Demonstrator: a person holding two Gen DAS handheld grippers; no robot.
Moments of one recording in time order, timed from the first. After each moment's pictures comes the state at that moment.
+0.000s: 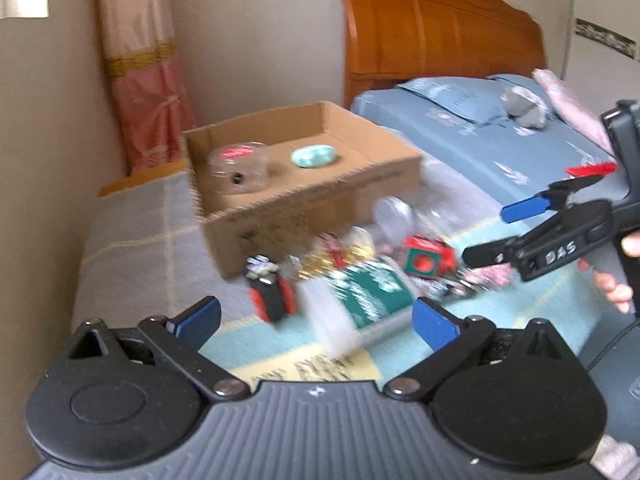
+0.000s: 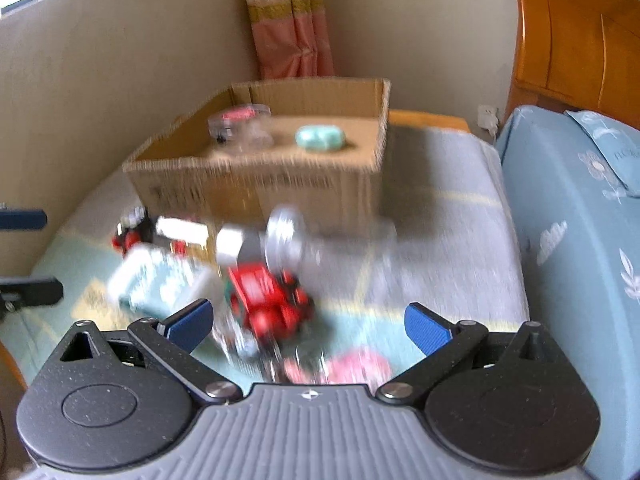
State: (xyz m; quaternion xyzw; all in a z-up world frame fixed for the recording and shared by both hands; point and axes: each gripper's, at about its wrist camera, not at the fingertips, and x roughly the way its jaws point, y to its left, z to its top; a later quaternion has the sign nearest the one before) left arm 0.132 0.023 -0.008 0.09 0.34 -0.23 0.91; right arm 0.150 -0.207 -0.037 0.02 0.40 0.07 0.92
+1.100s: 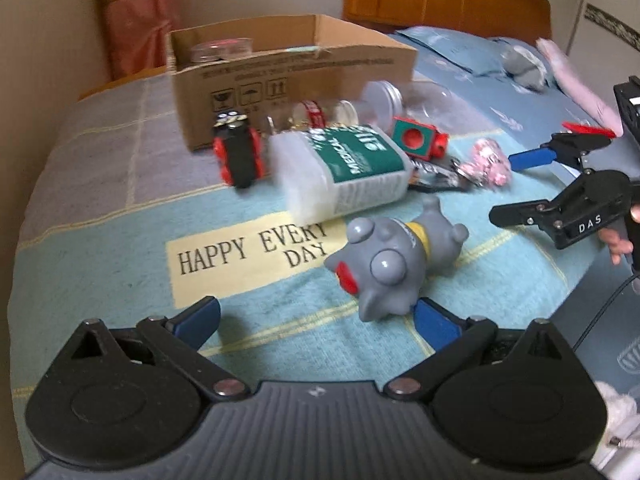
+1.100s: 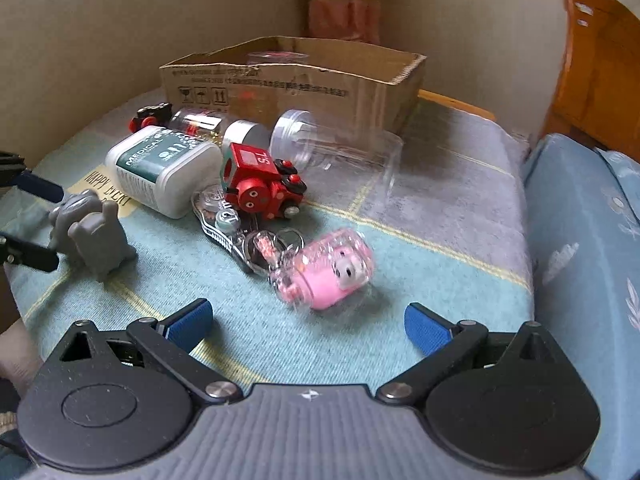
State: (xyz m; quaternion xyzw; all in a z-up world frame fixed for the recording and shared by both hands) left arm 0.108 0.034 -0.081 0.07 0.42 -0.22 0.88; right arm 0.116 -0.227 -0.088 -0.07 0.39 0.14 0.91
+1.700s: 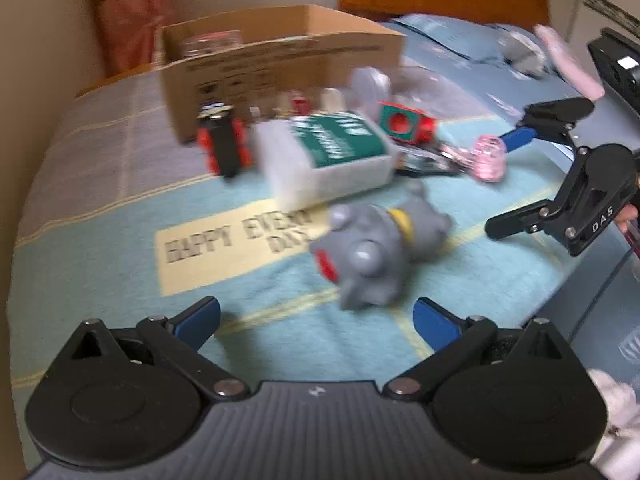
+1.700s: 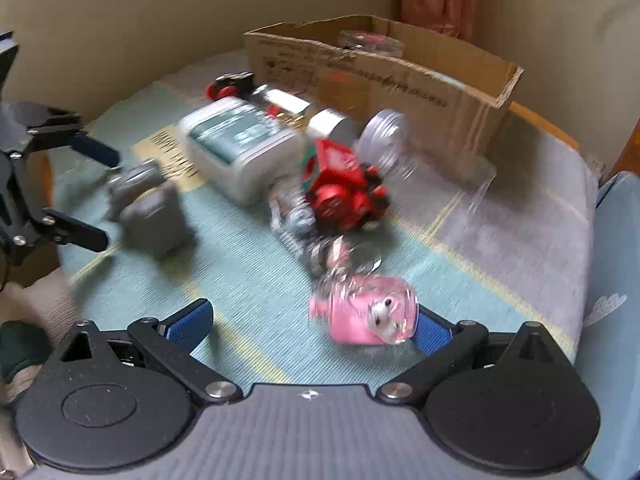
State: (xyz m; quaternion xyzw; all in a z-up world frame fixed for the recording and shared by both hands) left arm 0.099 0.021 -0.080 0.09 0.43 -0.23 0.87; right arm 0.128 -0.208 -0.077 -0.12 0.43 0.25 0.86
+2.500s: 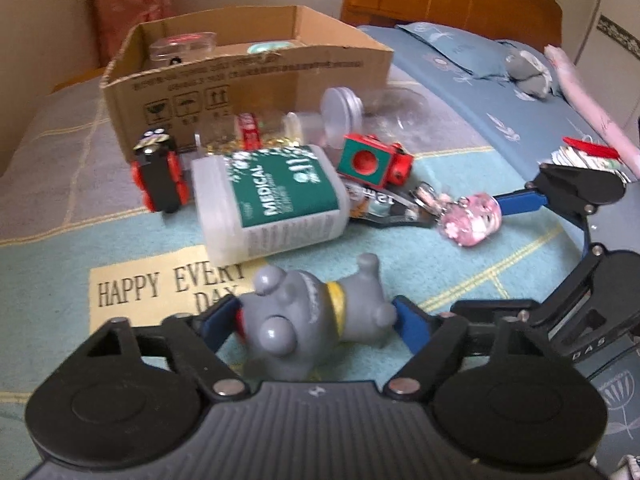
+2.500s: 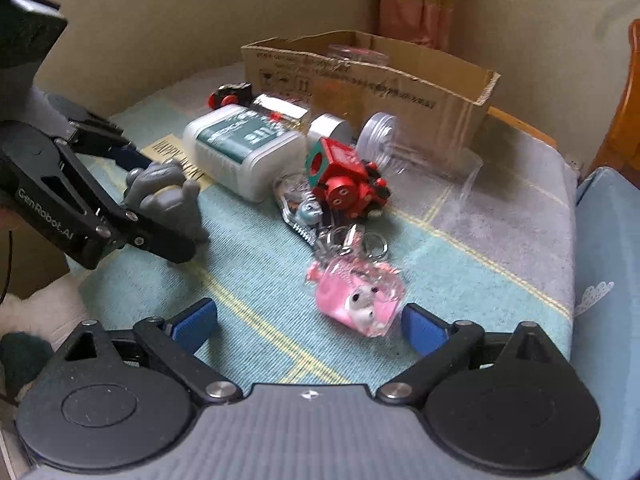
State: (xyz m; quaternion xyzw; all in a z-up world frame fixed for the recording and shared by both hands) left arm 0.130 -0.020 -0.077 0.04 0.45 -0.22 0.87; right arm 0.106 -0.204 -0.079 -0.11 0.39 0.21 0.89
